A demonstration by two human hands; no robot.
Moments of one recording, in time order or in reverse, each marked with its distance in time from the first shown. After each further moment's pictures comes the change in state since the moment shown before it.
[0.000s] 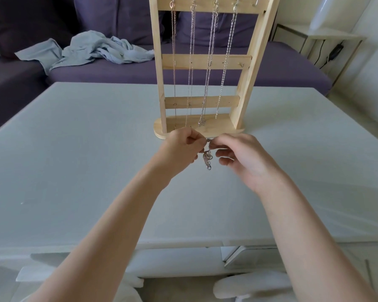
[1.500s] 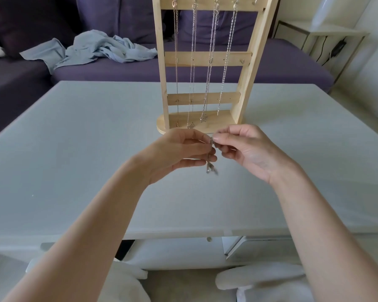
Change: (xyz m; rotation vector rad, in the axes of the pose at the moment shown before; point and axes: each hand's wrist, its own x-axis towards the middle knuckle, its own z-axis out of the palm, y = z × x) left_hand -0.017 -0.002 -0.022 -0.368 -0.374 -0.075; right_hand -0.007 -0.002 -0.015 -0.027 -0.270 -0.155
